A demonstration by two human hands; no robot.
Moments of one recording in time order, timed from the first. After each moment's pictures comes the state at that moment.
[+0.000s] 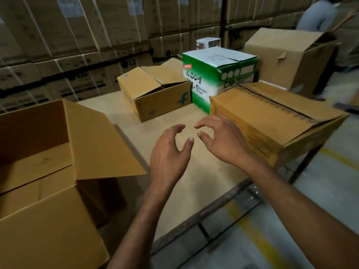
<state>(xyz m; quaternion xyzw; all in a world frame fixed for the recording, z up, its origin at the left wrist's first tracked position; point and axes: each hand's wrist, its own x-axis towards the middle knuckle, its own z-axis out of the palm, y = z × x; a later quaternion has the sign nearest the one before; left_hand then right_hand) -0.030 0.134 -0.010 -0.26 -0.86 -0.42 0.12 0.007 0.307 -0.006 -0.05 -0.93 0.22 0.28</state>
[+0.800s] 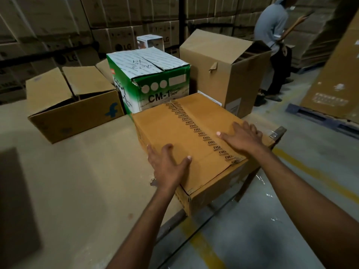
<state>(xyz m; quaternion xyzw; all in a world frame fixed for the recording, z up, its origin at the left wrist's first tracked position) -0.054 0.512 -0.108 -0.15 -0.85 -0.49 -0.08 0.015 0.769 -0.065 -0.41 -0.90 0.14 -0.01</state>
